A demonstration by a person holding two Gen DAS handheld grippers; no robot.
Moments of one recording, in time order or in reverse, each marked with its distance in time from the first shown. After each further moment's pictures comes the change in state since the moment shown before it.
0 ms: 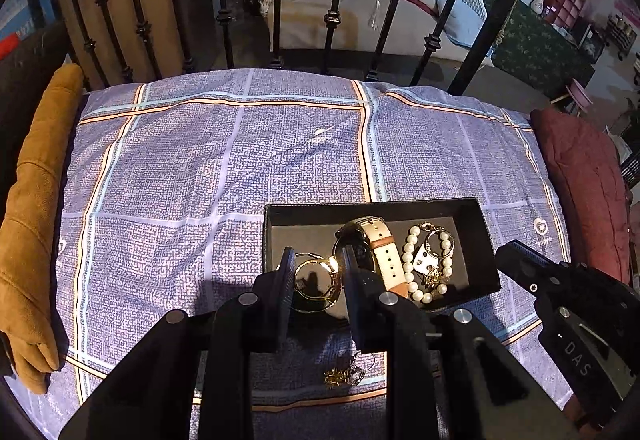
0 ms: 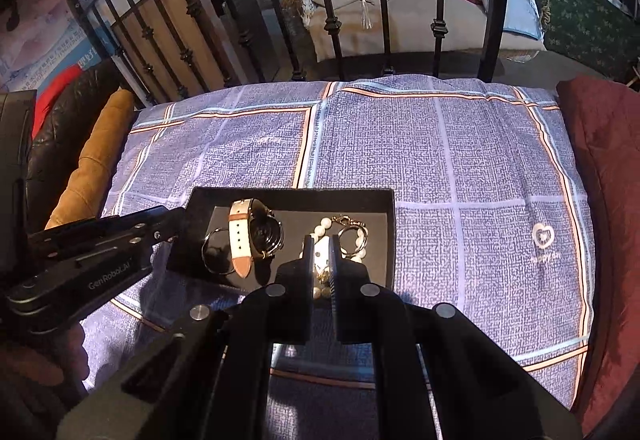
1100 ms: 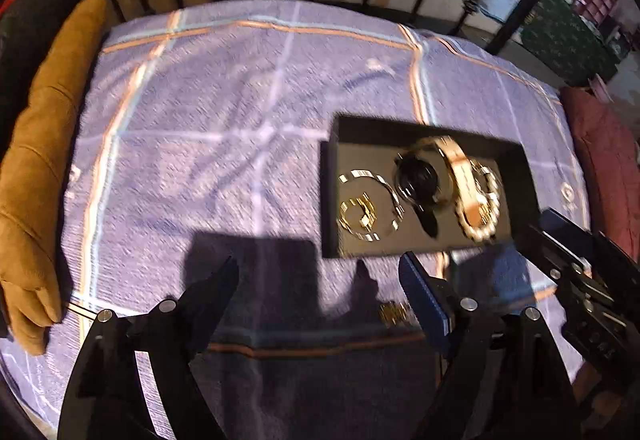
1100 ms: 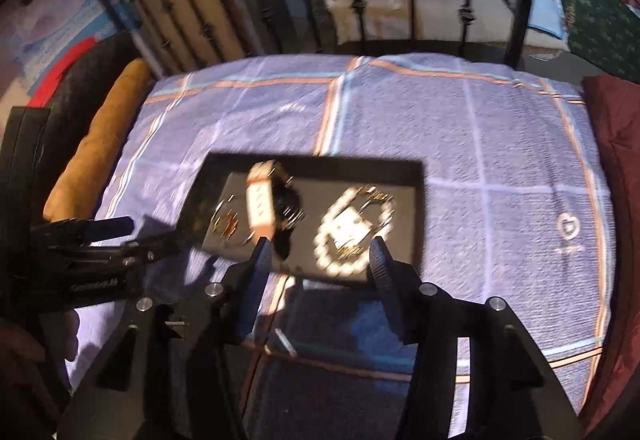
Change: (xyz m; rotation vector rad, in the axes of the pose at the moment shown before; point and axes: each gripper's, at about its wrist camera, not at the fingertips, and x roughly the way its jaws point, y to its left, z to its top) left arm 0.008 0.036 -0.041 -0.057 0.181 -0.013; right arm 0.013 0.015 -0.025 -0.081 0.066 0.067
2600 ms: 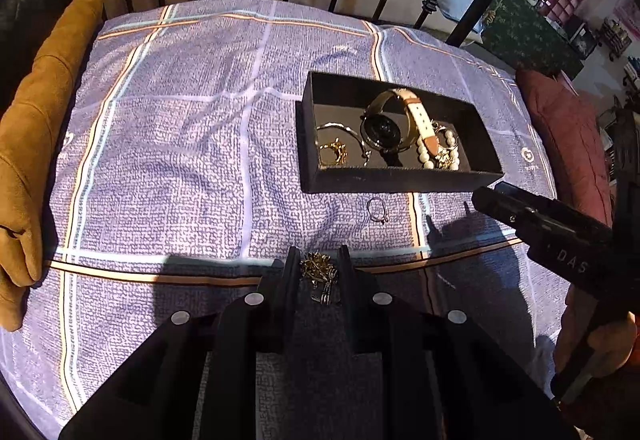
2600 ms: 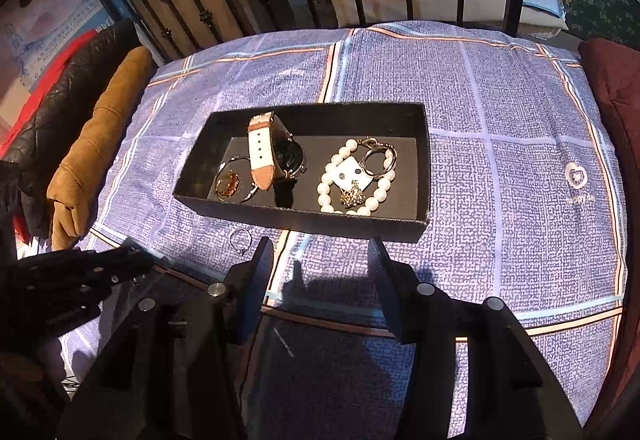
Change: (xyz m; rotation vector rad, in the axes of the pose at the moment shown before) left arm -0.022 0.009 -0.045 0.031 -0.089 -0.087; right arm -0.004 -0.006 -0.026 0.054 0.024 0.015
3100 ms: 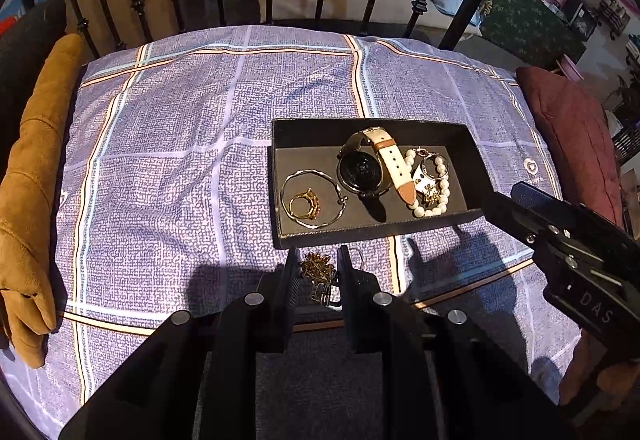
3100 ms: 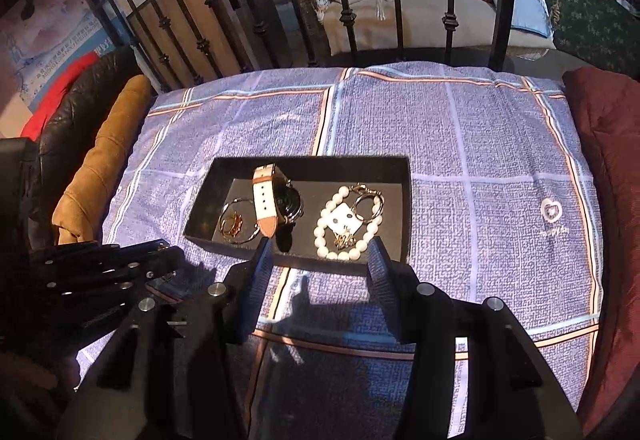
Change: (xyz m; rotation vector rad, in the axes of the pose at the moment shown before) left arm 0.005 -0.033 0.036 0.065 0.007 0.062; right arm -0.024 0.003 0.022 0.007 -0.085 -0.035
